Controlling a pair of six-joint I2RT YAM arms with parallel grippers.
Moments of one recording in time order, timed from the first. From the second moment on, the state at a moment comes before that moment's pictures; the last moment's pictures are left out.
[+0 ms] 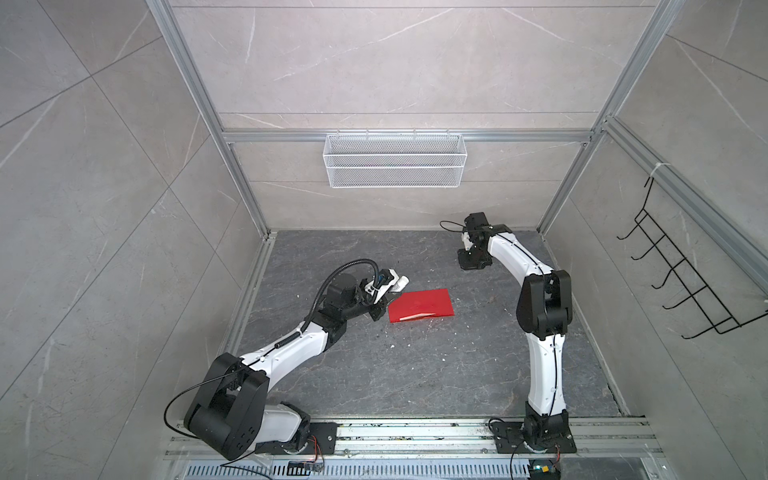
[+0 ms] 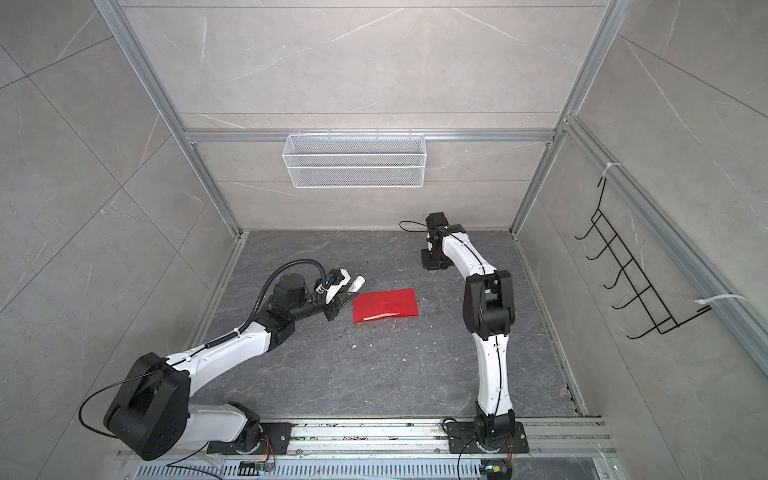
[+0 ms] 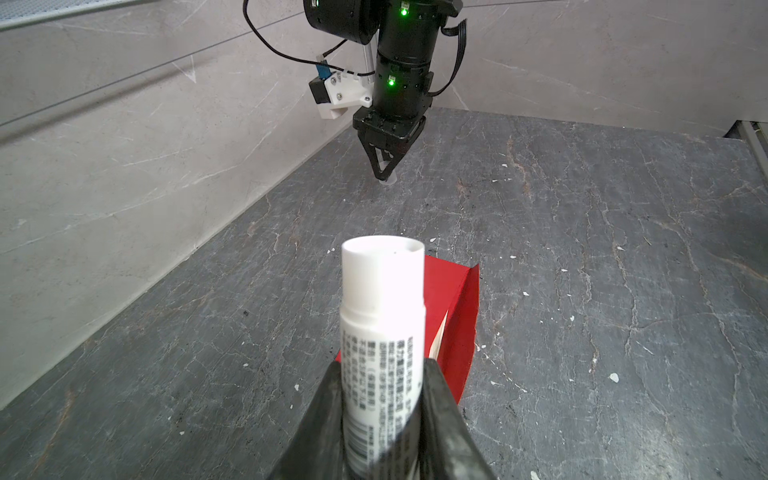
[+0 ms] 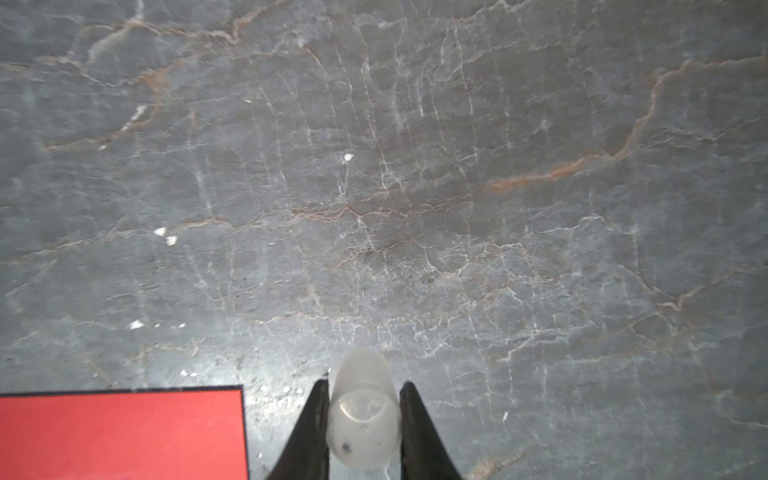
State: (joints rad) left arm -0.52 1.35 0.72 0.31 0.48 0.34; right arm 0.19 2.26 1.98 -0.96 0.06 0.06
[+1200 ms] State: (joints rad) left arm -0.53 1.35 0.71 0.31 0.48 0.33; right arm 0.19 2.34 1.98 -1.00 0.02 0.09
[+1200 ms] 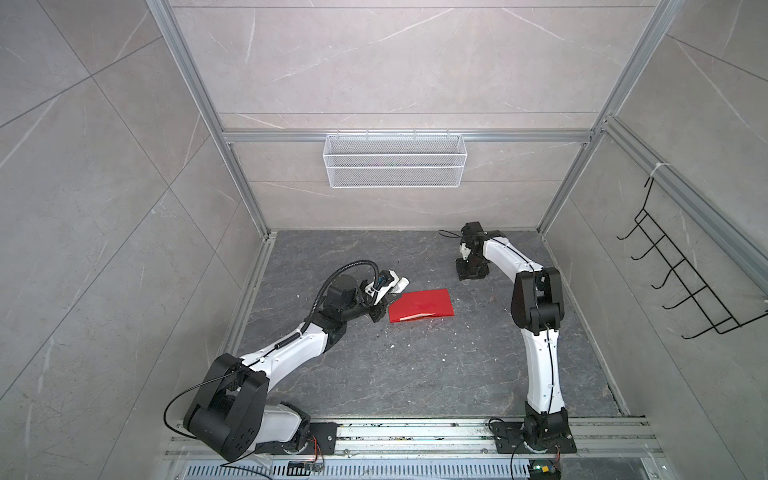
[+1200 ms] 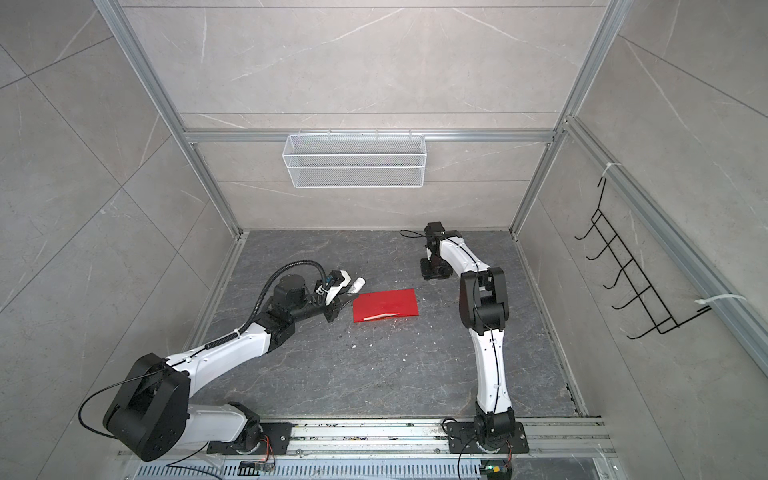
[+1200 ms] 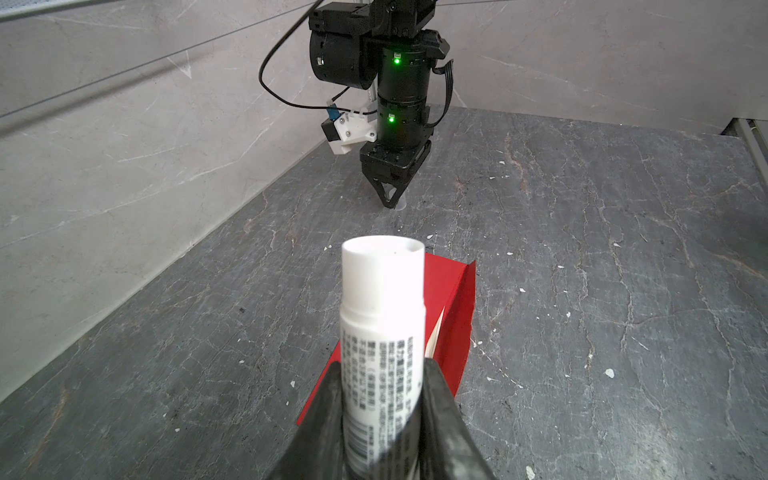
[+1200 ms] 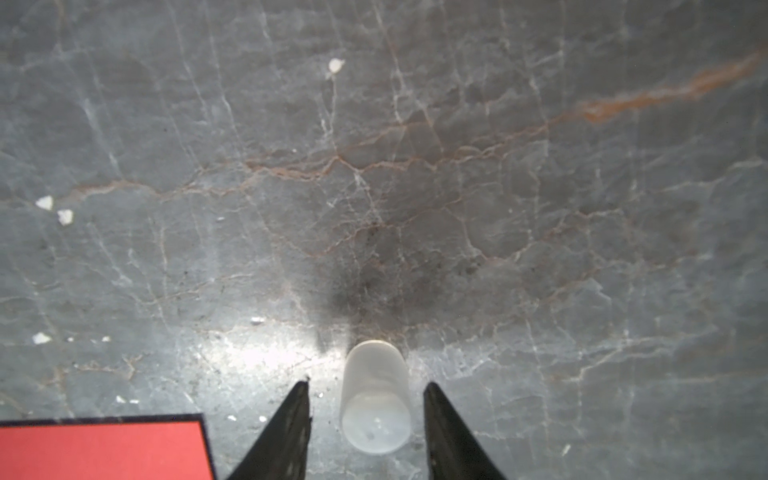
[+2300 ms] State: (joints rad) left arm -0.54 1.47 0.71 0.79 0.45 -0.15; right arm 0.48 1.60 1.52 -0.36 -0.57 0.22
